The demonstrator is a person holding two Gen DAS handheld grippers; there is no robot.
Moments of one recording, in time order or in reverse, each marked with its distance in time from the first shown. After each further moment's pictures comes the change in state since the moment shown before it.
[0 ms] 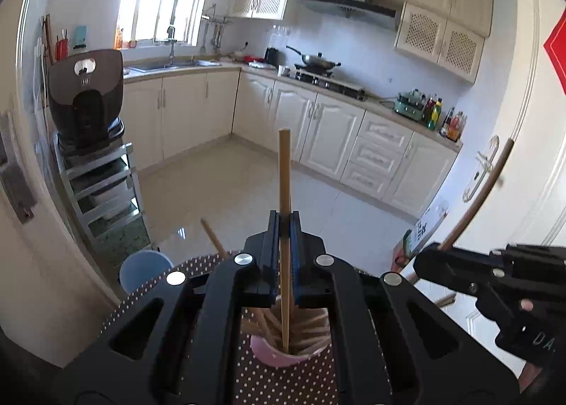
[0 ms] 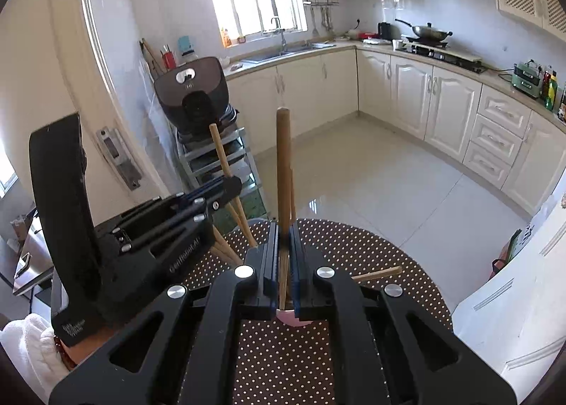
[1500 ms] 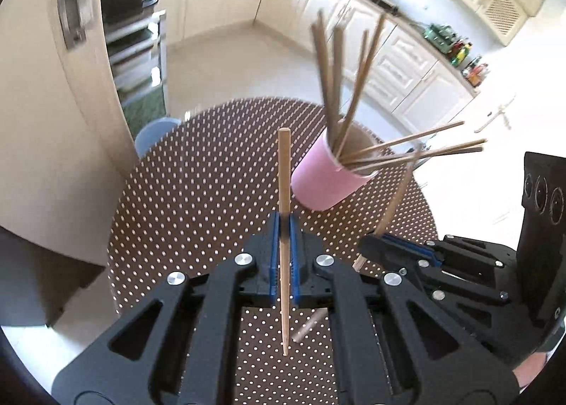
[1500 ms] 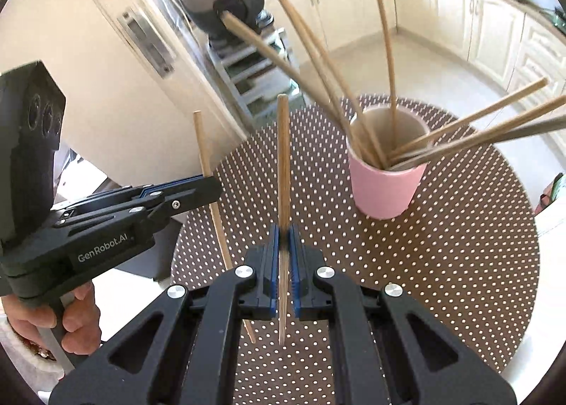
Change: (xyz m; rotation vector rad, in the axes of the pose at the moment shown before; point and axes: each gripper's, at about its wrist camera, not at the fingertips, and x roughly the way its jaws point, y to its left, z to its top) left arm -0.063 0.063 -0.079 -0.161 0.426 0.005; right arm 0.059 0.066 -0.085 0.045 0.299 0.146
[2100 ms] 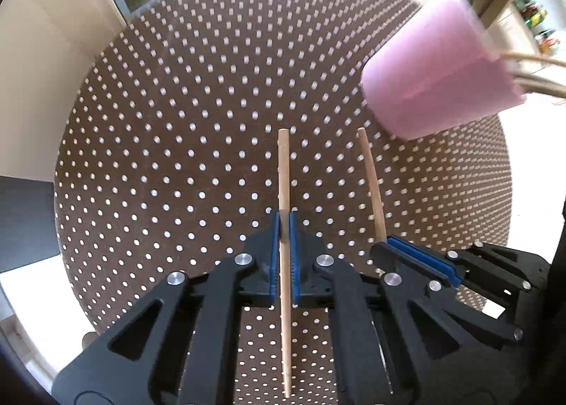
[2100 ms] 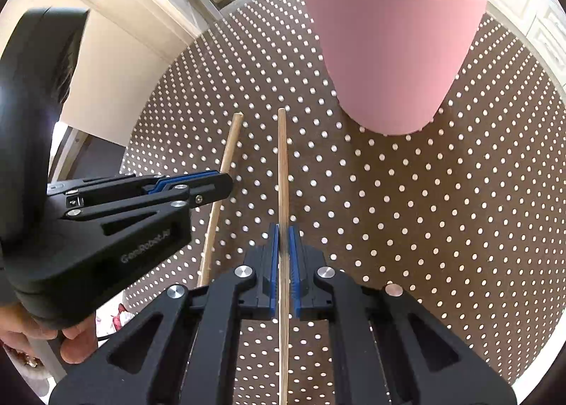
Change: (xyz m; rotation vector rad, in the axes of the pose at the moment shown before) left arm 0.152 -0.006 -0.030 -0.138 0.381 0.181; right arm 0.120 -0.055 -0.020 0.031 0.340 0.021
